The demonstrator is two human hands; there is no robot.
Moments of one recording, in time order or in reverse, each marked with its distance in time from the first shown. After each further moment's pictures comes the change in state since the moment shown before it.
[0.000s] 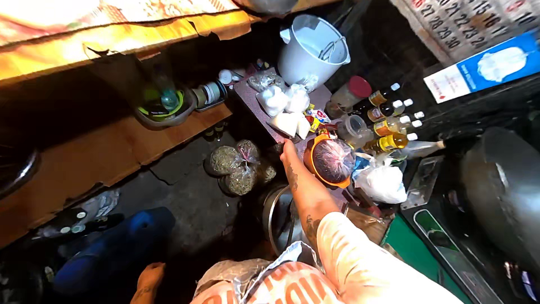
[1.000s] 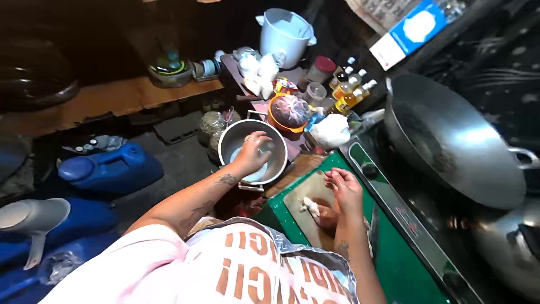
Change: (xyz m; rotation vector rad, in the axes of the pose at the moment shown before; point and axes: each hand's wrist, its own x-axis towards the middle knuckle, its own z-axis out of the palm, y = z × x) left_hand -0.430 0.166 0.268 -0.002 0.114 1.679; right_hand -0.172 0.008 -0.592 -0.200 -0.381 -0.718
